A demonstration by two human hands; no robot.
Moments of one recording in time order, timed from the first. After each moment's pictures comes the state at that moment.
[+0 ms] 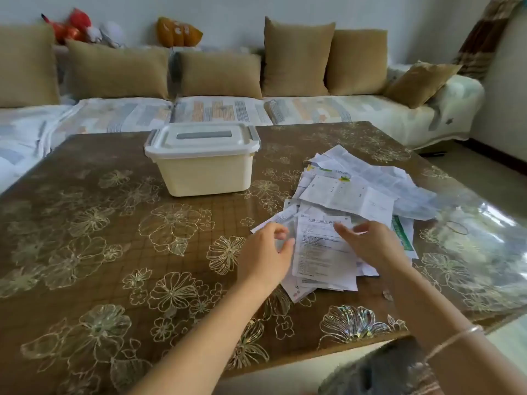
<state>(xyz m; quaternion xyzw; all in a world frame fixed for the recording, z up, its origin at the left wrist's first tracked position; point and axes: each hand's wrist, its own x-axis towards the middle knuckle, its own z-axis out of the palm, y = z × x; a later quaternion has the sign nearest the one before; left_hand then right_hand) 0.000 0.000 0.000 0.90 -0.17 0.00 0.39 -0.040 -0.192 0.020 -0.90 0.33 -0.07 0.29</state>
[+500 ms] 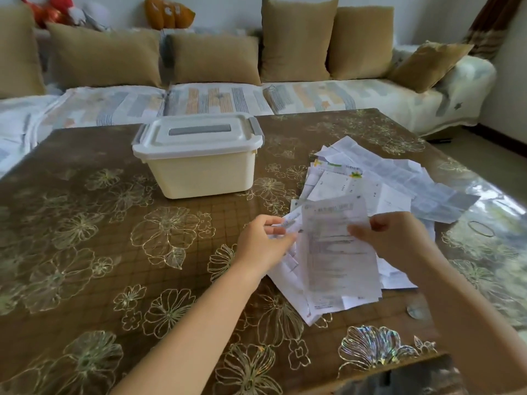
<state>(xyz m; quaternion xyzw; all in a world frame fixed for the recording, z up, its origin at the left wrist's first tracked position) 0.048 0.003 0.006 0.80 -0.06 -0.15 0.57 -0.031 -0.193 0.047 -0.90 0.26 -0.07 0.34</state>
